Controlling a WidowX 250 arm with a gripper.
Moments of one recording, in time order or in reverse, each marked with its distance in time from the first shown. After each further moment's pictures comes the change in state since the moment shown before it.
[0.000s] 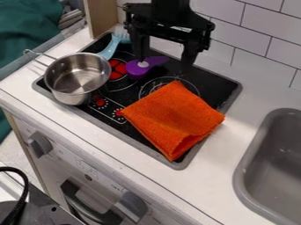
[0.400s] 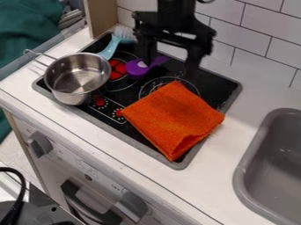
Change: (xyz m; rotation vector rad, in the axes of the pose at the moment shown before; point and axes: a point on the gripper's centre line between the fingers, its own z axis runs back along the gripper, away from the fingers) arm 0.021 0.014 -0.022 -0.039 0.020 -0.022
